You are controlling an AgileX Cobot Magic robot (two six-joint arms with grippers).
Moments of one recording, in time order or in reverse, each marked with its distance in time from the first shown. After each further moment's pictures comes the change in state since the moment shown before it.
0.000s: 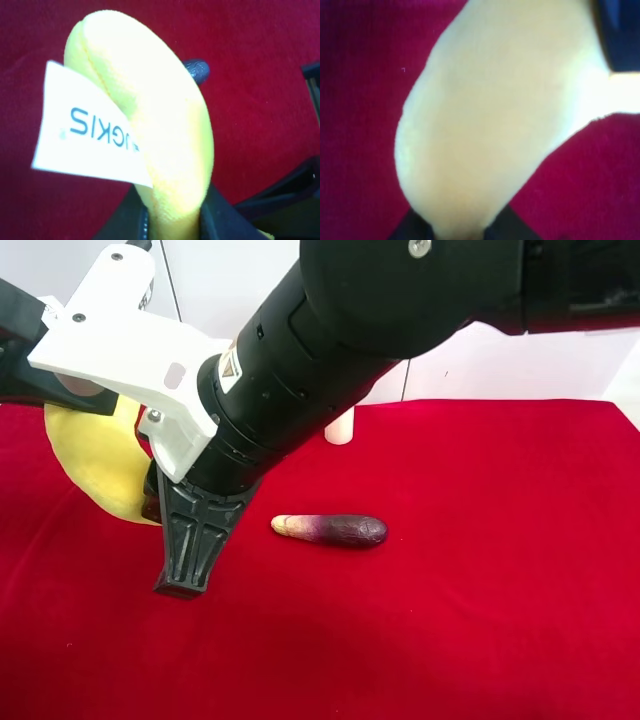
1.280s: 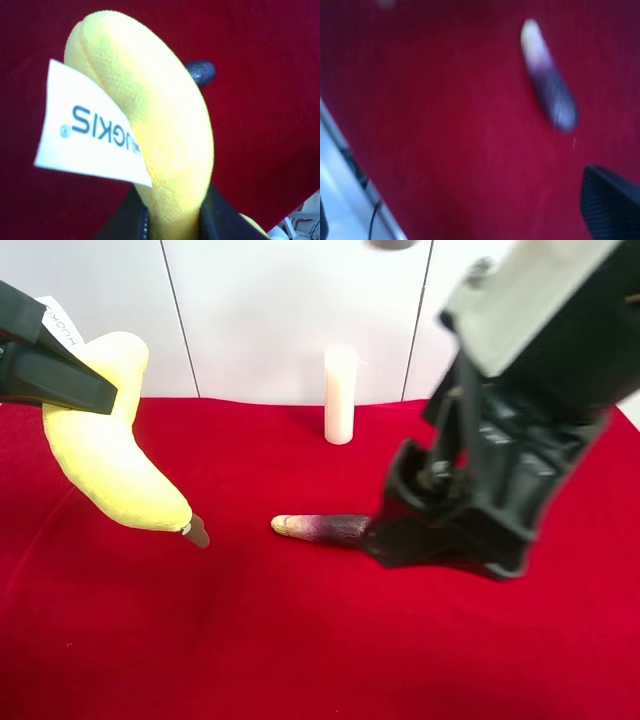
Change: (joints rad) left arm 0.000 0.000 0.000 0.013 -0.003 0.001; right arm 0.000 -0.423 0.010 -0.302 0.656 0.658
